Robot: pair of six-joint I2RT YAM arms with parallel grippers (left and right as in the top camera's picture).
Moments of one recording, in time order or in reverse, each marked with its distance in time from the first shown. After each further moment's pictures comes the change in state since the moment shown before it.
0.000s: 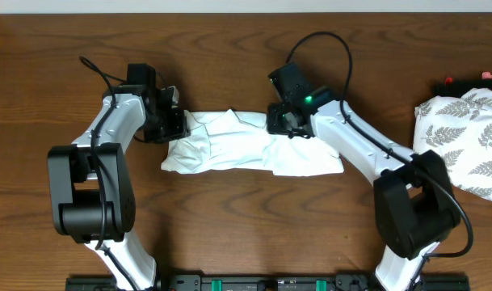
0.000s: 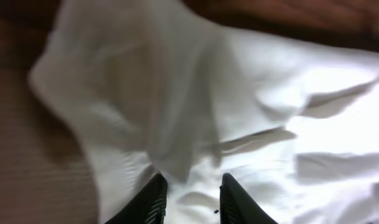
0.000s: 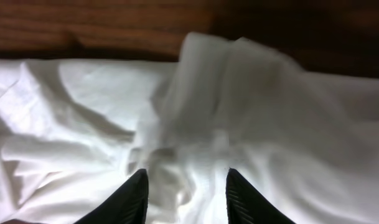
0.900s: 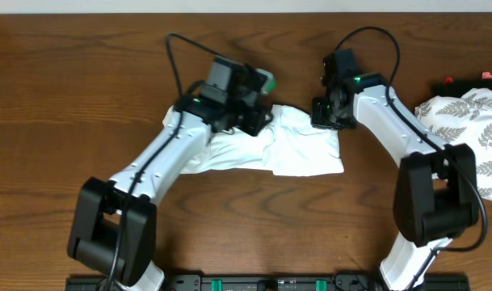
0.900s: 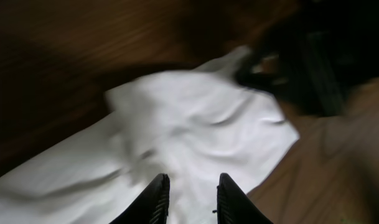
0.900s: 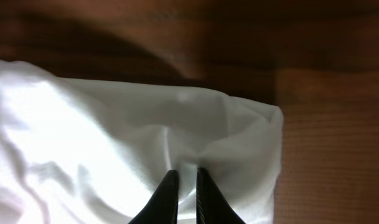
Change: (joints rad) left arm -0.490 -0.182 -0.004 0.327 0.096 0.059; right arm -0.235 0.028 0.002 -0.135 -0.020 -0.206
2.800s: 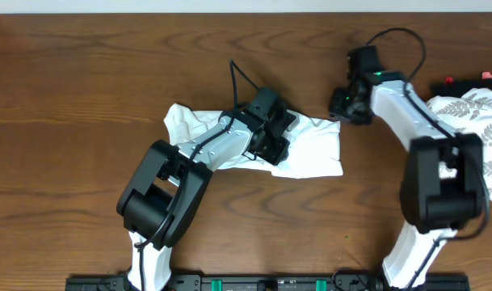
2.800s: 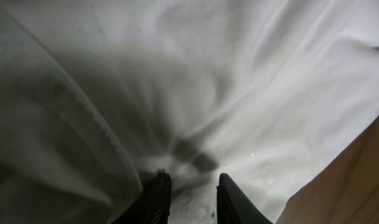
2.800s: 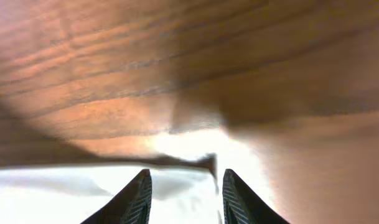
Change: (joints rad) left arm -0.129 0.283 0.015 -0.059 -0.060 0.000; right arm -0.138 0.023 0.011 0.079 -0.017 0.081
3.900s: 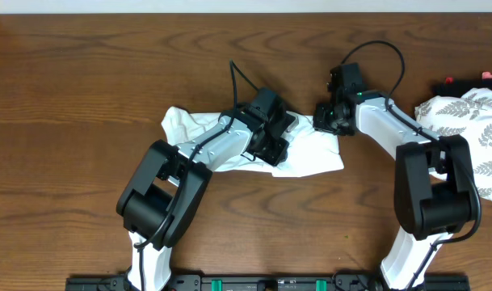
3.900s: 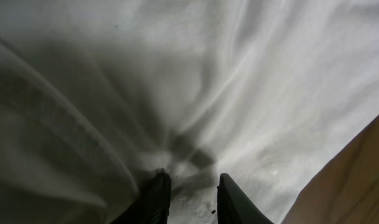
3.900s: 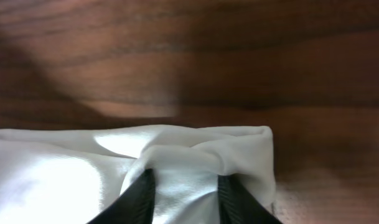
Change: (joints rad) left arm 0.000 -0.002 0.002 -0.026 0.000 0.000; right arm 0.090 0.006 -0.170 0.219 -0.026 -0.014
